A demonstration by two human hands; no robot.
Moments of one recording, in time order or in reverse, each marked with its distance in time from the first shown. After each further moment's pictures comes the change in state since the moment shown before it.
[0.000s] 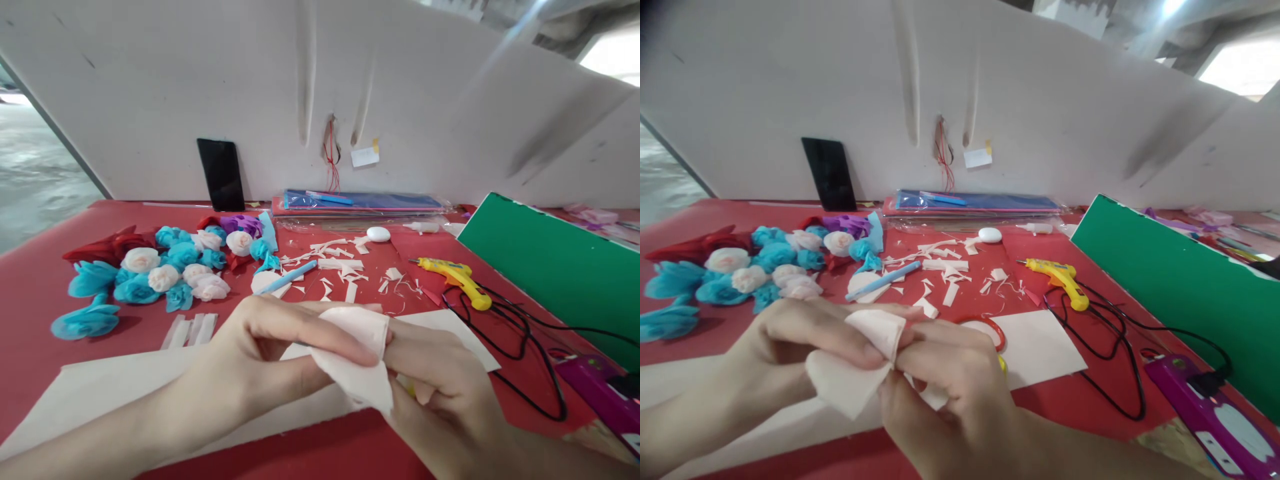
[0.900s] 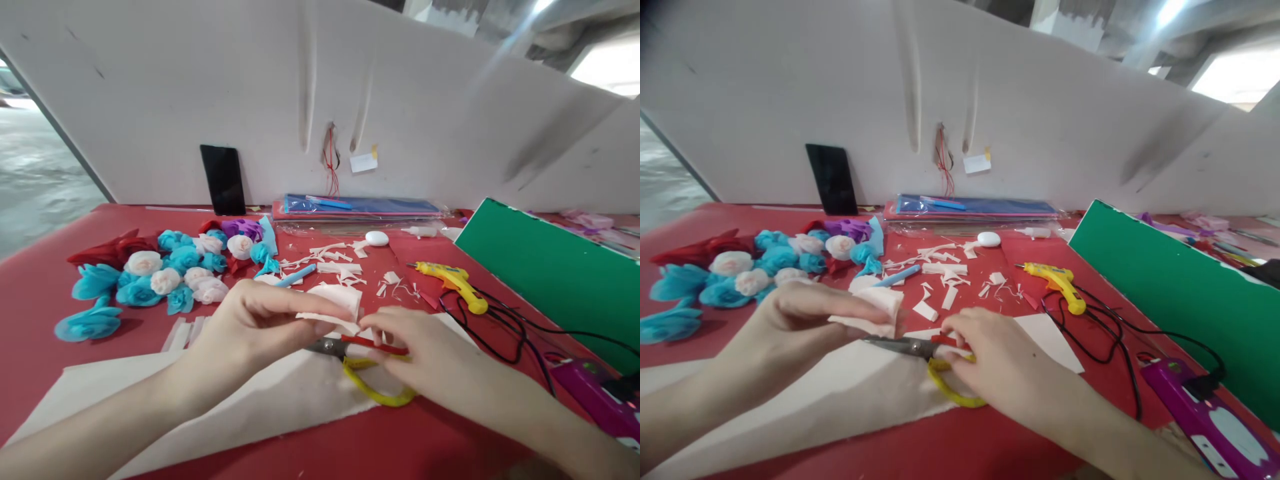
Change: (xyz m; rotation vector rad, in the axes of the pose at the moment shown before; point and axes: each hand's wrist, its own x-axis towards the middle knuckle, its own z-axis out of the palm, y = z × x) left_hand 0.004 -0.009 -0.014 0.088 0.132 -0.034; right_hand -0.002 0.033 -0.031 -0.511 -0.326 0.399
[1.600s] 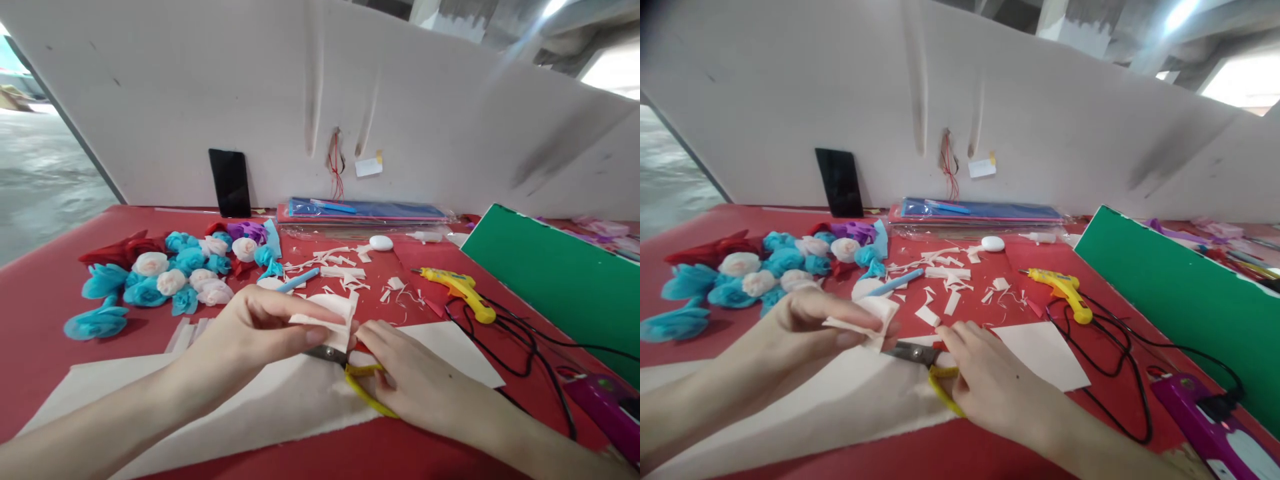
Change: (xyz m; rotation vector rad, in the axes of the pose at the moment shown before) left_hand -0.002 -0.002 -0.001 -0.244 0.044 -0.166; right_hand 0.001 0.025 0.030 -0.052 -0.115 -0.123
